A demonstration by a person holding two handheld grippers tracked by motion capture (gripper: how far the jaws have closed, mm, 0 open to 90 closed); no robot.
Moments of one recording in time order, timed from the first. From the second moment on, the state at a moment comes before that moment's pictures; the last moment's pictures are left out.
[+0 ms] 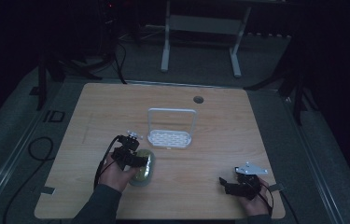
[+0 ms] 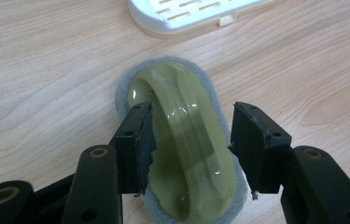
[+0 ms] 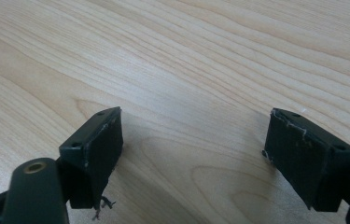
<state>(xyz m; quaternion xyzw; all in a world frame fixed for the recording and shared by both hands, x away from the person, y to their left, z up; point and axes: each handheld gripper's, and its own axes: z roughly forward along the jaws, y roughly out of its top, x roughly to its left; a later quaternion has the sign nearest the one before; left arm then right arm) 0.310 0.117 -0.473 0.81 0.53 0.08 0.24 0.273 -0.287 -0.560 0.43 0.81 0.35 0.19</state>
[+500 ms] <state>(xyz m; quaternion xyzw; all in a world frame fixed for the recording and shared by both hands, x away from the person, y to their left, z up) 0.320 0.108 -0.485 0.82 0.53 0.07 0.19 0.273 -0.287 -0.560 0.44 0.81 0.35 0.19</state>
